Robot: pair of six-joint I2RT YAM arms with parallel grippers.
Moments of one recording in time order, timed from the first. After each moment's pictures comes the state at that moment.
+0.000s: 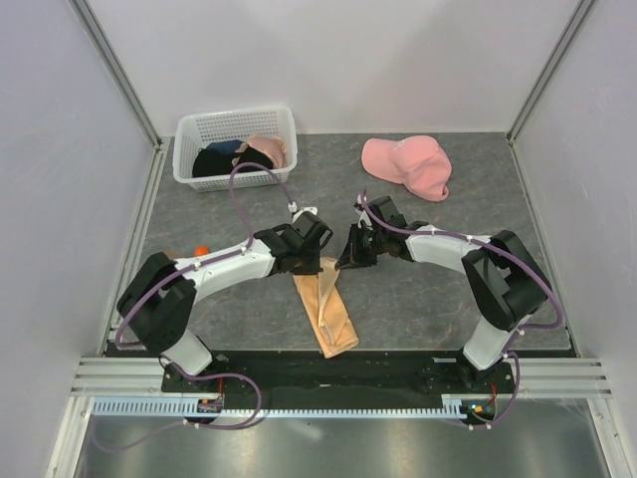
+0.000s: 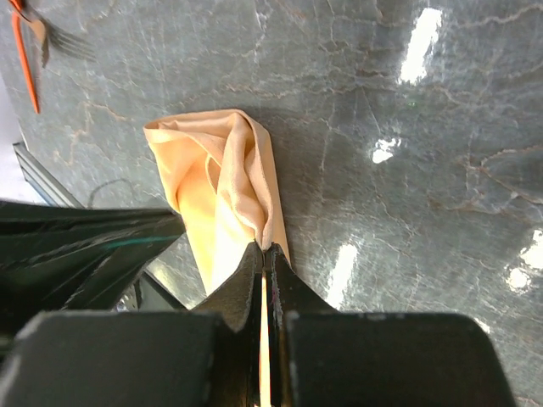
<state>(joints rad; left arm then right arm) -0.79 1.56 0.99 -0.44 -0.18 -0.70 0.57 1.73 0.95 -0.11 -0.44 0.69</state>
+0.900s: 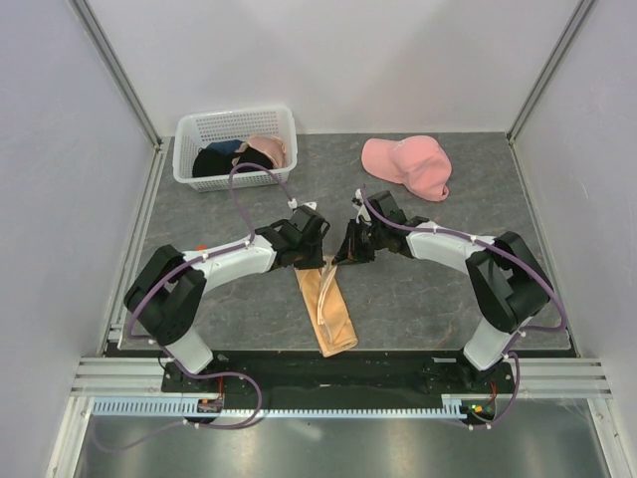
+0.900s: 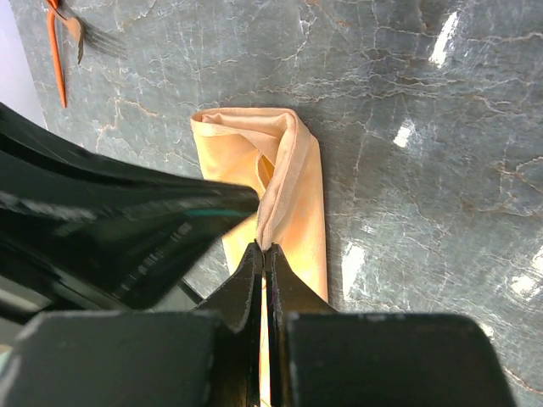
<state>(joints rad) -0.74 1.65 0.99 -0.30 -0.06 -0.71 0.57 1.71 1.00 -0.15 -0.47 0.69</state>
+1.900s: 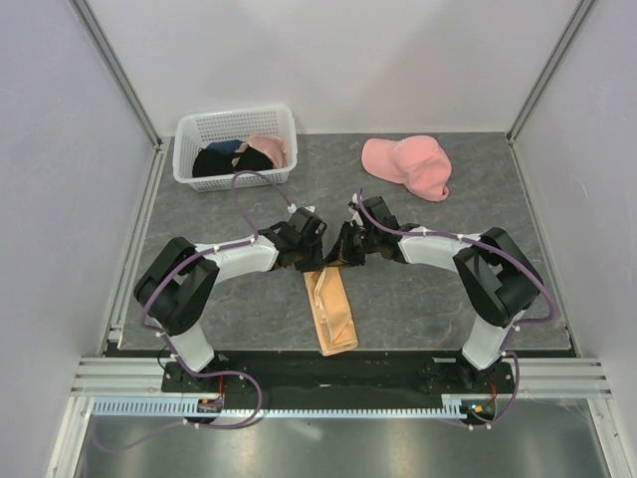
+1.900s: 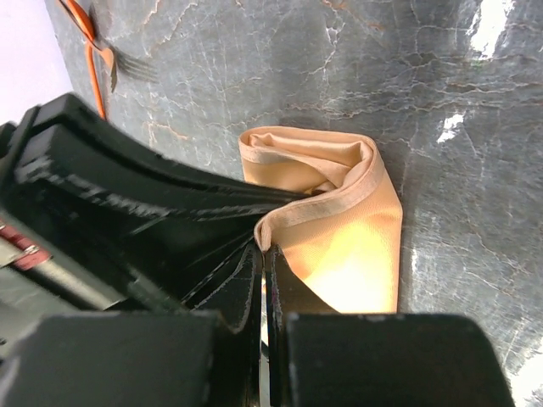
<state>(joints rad) -0.70 1.72 0.95 -0.19 0.03 -0.75 0.61 1.77 0.97 0.01 -0.48 0.88</state>
